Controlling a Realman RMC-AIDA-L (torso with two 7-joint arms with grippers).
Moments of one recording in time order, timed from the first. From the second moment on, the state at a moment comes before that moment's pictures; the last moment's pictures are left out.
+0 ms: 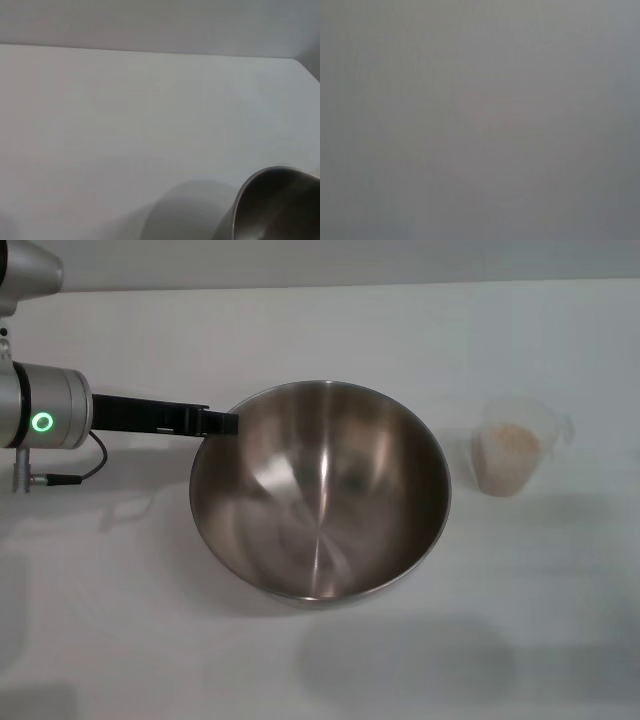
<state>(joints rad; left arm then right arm) -0.54 -2.06 -2.01 -0.99 2.13 -1.21 0.75 0.20 2.08 0.43 0.22 -1.75 -1.74 0.13</state>
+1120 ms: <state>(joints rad) -0.30 -2.07 -1.58 -1.32 2.03 -0.14 1.16 0.20 2.08 0.43 0.21 -1.76 -1.74 0.13</state>
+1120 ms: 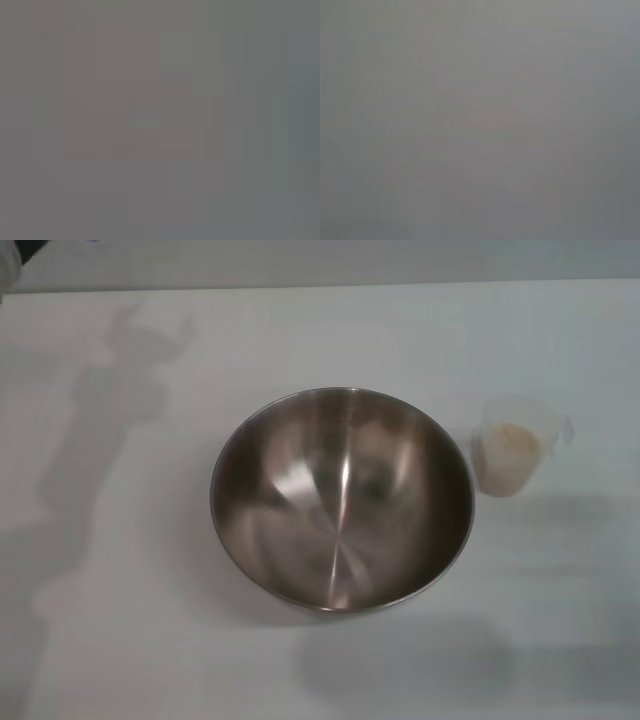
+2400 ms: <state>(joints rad) -0.31 -2.07 -1.32 -0.35 2.64 1.24 0.07 0.19 2.09 0.20 0.19 -1.76 -1.38 0.11</state>
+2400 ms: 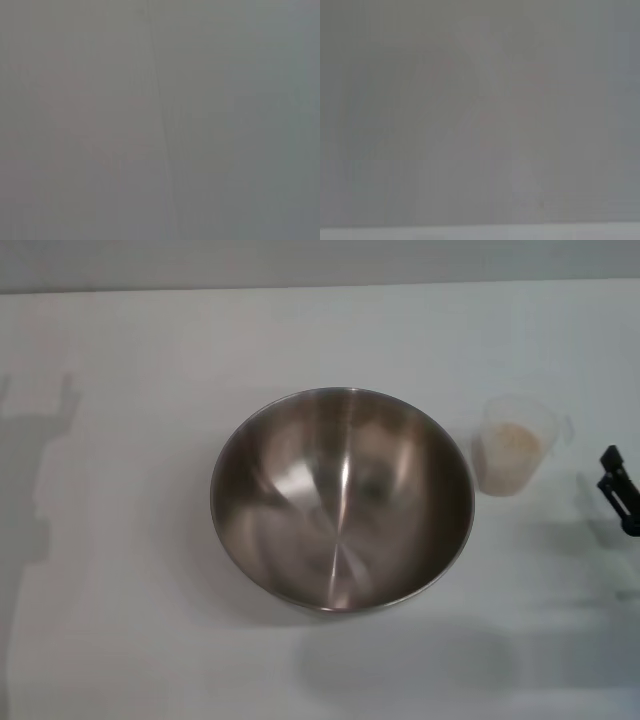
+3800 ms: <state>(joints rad) -0.30 -2.07 -1.33 -0.34 2.64 1.24 0.08 0.29 2.08 0.20 0.19 -1.76 -1.22 0.11</state>
